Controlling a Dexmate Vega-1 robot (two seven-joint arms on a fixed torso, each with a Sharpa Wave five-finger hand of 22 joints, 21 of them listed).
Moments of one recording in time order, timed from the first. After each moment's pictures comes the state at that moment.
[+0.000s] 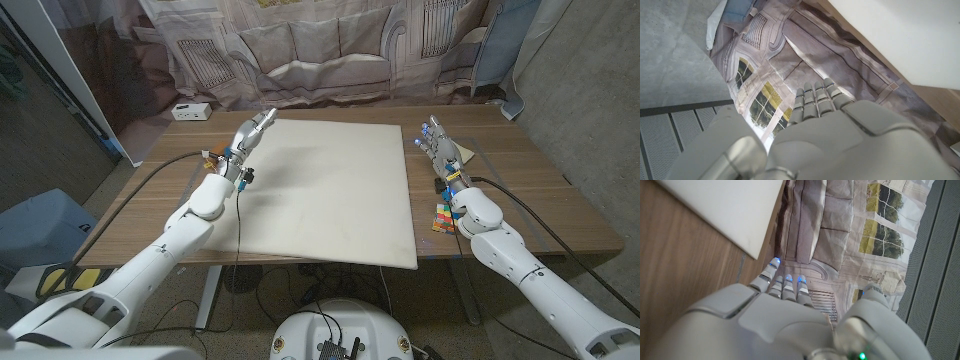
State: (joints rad) left arm 0.81 0.59 0.41 -1.30 -0.17 -0.58 0.14; left_hand 0.26 0.00 0.14 0.07 0.21 0.22 0.12 0.20 0.17 0.25 0.11 0.23 0.28 0.20 0.09 0.21 0.18 0.11 0.08 0.29 0.17; right arm -0.99 -0.55 -0.32 -1.49 0.60 0.35 -0.09; right_hand 0.26 -0.01 0.16 -0.06 0.19 0.12 0.09 0.20 0.19 0.06 0.14 0.21 0.19 -0.04 0.07 0.21 0.23 0.17 -0.01 0.32 0.17
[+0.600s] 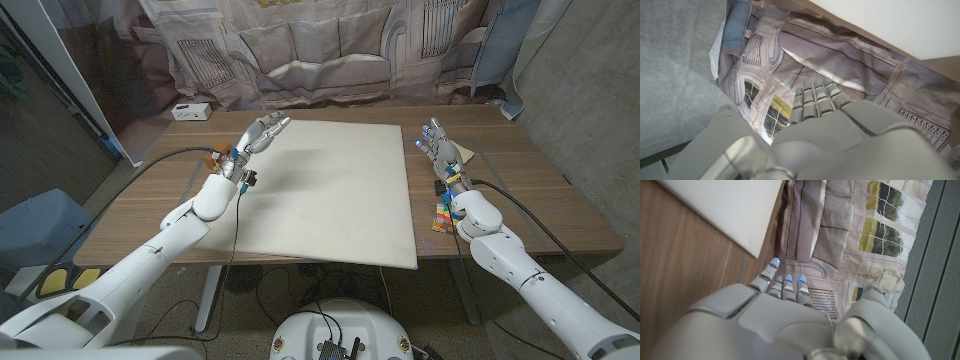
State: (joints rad) left arm 0.85 0.66 0.43 -1.42 0.08 -0.49 0.29; left_hand 0.27 0.00 0.15 0.06 0.21 0.24 0.12 0.20 0.17 0.27 0.11 0.23 0.27 0.23 0.09 0.21 0.18 0.13 0.07 0.28 0.17; right arm -1.01 -0.55 -0.32 -1.51 0.59 0.36 -0.12; right_hand 0.26 -0.01 0.16 -0.06 0.19 0.13 0.10 0.20 0.19 0.06 0.14 0.21 0.19 -0.04 0.07 0.21 0.23 0.17 -0.01 0.31 0.17
